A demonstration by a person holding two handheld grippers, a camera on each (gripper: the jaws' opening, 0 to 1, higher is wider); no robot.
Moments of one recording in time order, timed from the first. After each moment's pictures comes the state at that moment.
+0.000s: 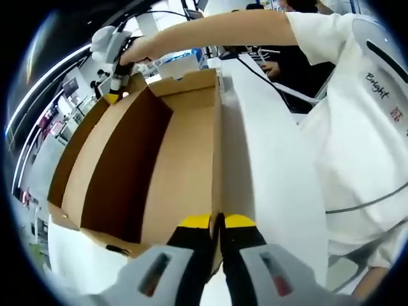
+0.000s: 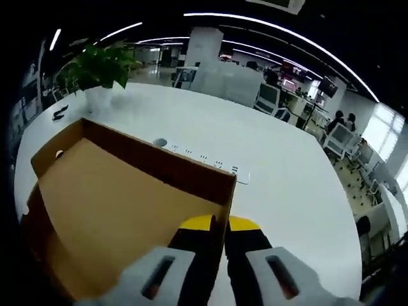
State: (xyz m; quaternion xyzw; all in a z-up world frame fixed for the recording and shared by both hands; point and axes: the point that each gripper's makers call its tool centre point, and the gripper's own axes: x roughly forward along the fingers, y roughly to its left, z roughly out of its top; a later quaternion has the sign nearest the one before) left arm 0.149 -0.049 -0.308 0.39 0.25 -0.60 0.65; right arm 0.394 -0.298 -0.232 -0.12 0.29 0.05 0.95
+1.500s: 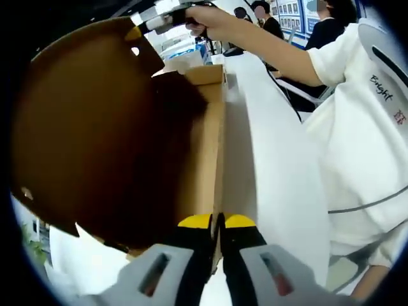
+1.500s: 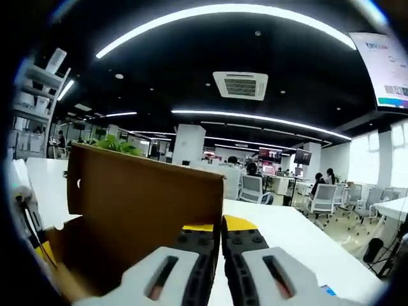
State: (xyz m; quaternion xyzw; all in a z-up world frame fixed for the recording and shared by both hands) left arm 0.151 -0.046 -0.309 0.40 0.26 -0.60 0.65; right arm 0.265 -0.300 -0.125 -0.07 -0.04 0.04 1.00
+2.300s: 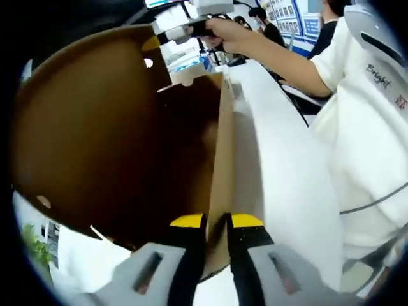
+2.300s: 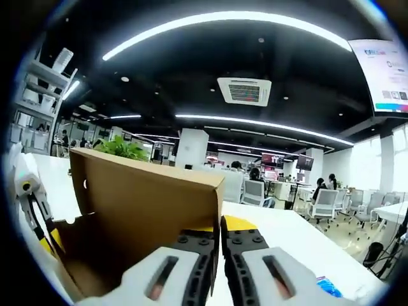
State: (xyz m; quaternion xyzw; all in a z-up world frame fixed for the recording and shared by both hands) left arm 0.161 -0.050 -0.300 0.38 0.17 -0.58 0.70; right arm 0.252 -0.296 -0.136 -0.09 -0.04 0.04 0.99
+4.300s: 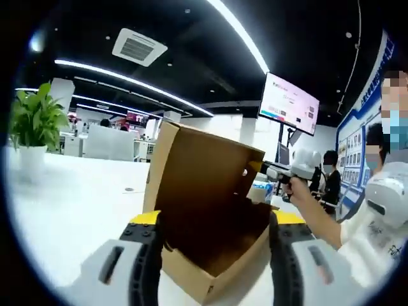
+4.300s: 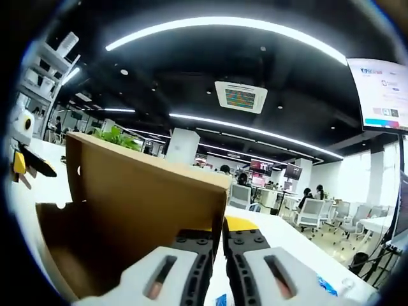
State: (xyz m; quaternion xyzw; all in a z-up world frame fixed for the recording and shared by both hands) left arm 0.171 -0.005 -0.195 -0.07 0.05 -0.48 0.87; right arm 0.224 -0.294 -0.144 -0.13 -0.06 0.01 0.99
